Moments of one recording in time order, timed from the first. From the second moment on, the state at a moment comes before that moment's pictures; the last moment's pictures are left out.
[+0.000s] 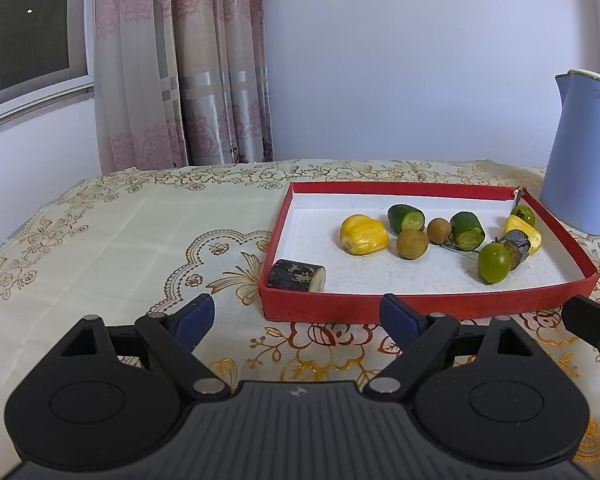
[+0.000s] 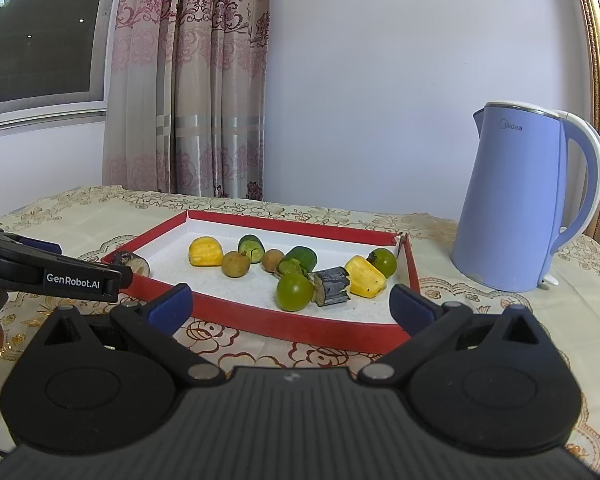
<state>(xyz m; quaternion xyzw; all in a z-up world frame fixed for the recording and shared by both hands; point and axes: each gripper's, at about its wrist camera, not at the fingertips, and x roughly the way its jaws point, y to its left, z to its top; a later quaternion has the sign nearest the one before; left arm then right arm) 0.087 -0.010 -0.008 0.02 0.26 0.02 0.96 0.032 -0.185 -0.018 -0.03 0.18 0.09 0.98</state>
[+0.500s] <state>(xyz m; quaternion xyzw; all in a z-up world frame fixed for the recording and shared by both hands) 0.085 -0.014 -0.007 0.04 0.25 0.02 0.97 0.032 -0.186 -0.018 -0.03 0.17 0.09 0.98</state>
